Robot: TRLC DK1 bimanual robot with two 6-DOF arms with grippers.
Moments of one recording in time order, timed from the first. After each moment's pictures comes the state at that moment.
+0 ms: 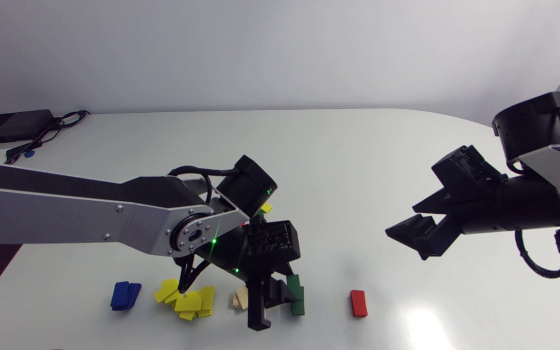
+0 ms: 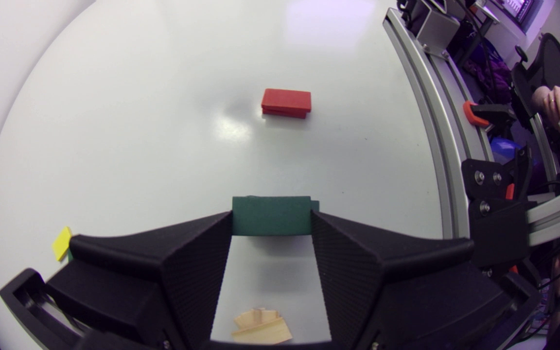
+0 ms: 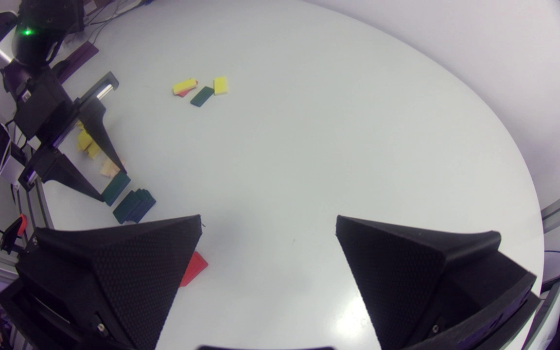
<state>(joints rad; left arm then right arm) -0.78 1.68 0.94 -0.36 0.38 0.65 0.12 1.11 0.77 -0.55 -0.34 -0.43</state>
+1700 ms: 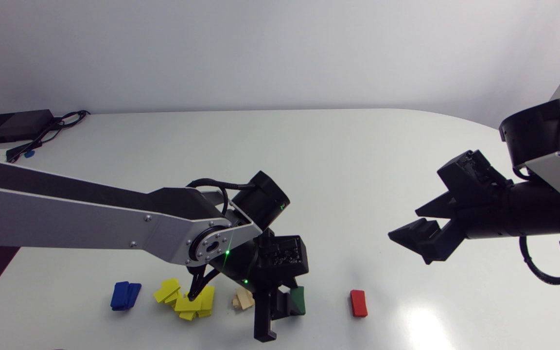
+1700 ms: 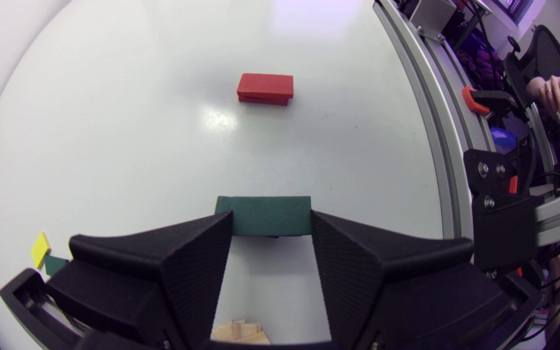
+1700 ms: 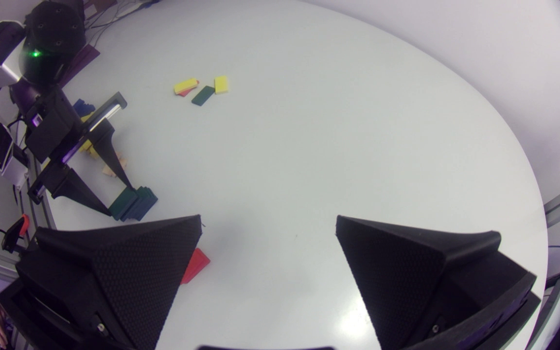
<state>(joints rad) -0.81 1.75 0.95 -0.35 0.38 0.66 0.10 1.09 0.75 -0.54 -0.36 -0.44</state>
